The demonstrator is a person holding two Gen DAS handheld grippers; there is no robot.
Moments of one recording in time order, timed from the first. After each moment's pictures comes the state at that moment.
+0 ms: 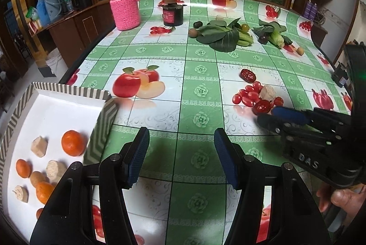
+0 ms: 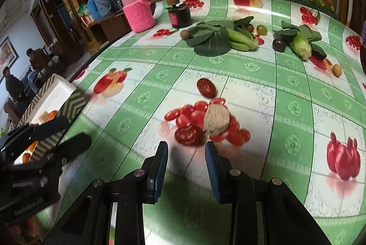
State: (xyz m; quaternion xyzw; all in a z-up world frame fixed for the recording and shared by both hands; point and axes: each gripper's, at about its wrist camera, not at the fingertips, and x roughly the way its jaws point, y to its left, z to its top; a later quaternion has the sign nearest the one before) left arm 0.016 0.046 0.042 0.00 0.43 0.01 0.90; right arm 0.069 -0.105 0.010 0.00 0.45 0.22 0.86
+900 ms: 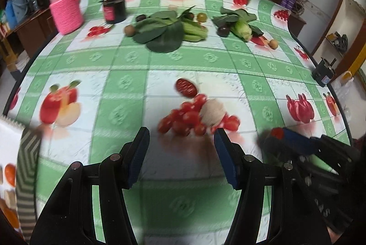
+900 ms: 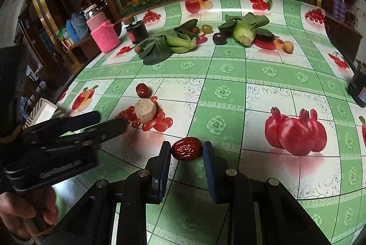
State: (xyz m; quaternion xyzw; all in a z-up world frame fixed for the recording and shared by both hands) left arm 0.081 -0.034 0.026 -0.01 0.46 -0.08 0.88; right arm 0.057 -0.190 0.017 0.05 0.44 0.16 0.88
